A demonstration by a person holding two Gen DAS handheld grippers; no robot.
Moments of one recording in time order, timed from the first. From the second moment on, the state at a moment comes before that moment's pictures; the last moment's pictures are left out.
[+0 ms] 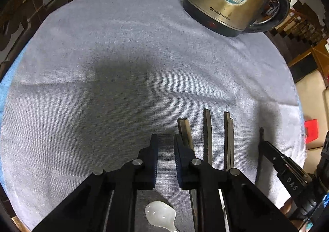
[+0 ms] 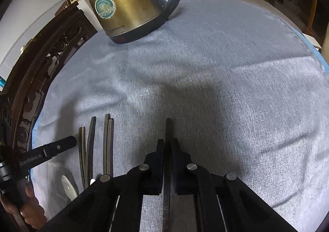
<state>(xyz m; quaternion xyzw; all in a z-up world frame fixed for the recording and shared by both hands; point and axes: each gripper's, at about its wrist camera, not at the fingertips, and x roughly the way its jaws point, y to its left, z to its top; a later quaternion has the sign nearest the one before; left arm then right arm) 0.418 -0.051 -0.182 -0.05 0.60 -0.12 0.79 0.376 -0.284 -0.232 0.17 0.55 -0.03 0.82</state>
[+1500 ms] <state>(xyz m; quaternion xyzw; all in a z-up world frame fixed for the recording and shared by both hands) 0.432 -0.096 -0.179 0.04 0.60 -0.08 0.80 0.371 -0.283 -0.227 0.08 0.58 -0.05 0.81</state>
